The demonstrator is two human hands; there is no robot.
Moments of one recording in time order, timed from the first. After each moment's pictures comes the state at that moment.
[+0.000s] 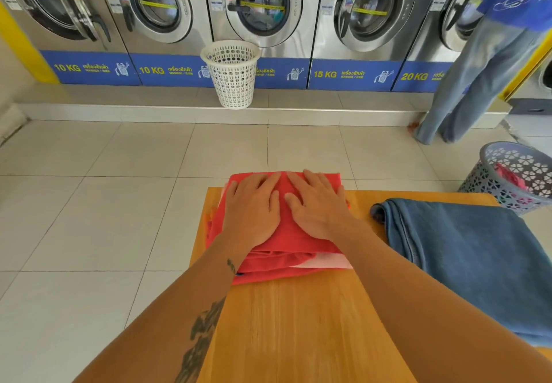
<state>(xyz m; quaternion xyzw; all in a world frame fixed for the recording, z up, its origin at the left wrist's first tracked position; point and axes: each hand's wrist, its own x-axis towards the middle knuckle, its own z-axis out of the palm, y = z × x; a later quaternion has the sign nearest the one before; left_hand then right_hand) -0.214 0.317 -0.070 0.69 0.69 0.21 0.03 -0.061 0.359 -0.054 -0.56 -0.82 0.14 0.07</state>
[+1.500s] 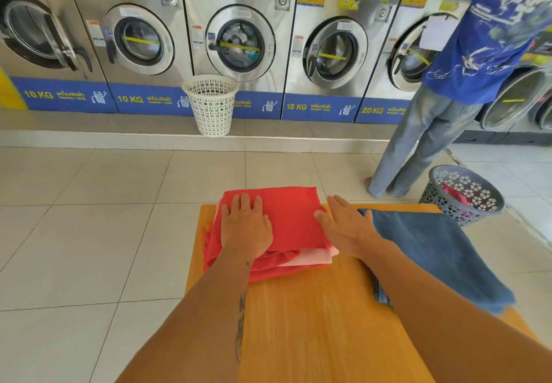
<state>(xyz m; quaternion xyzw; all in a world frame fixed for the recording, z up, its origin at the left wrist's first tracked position) -0.205 0.293 -0.055 0.67 0.74 0.06 0.06 0.005 0.302 -0.002 -0.65 -0.73 0.18 0.06</state>
